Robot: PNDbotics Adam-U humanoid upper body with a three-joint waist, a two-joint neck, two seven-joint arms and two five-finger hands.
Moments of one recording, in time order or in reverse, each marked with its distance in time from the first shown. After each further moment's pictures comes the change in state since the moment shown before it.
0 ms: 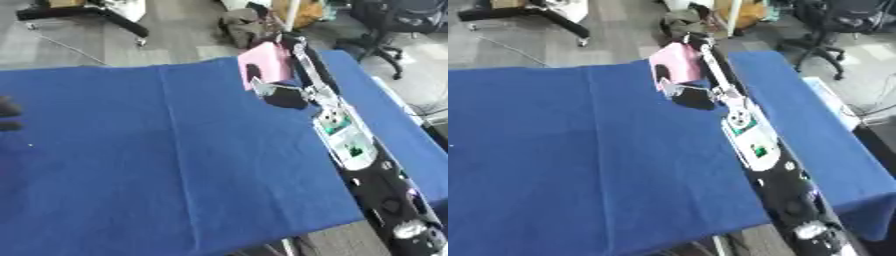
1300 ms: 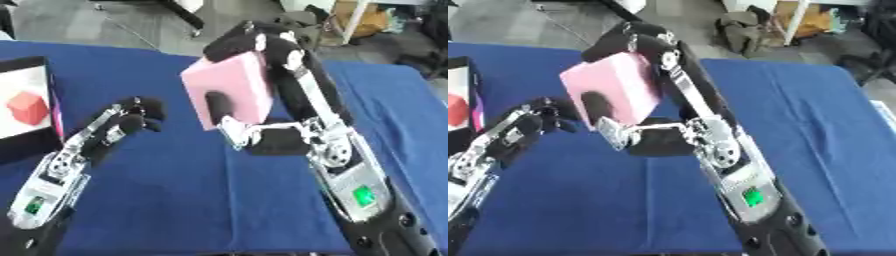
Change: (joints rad) left arm -0.148 -0.075 -0.228 0.169 0.010 0.044 -0.210; right arm -0.064 0.146 0.274 -0.167 -0.057 -0.118 0.073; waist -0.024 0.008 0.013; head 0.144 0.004
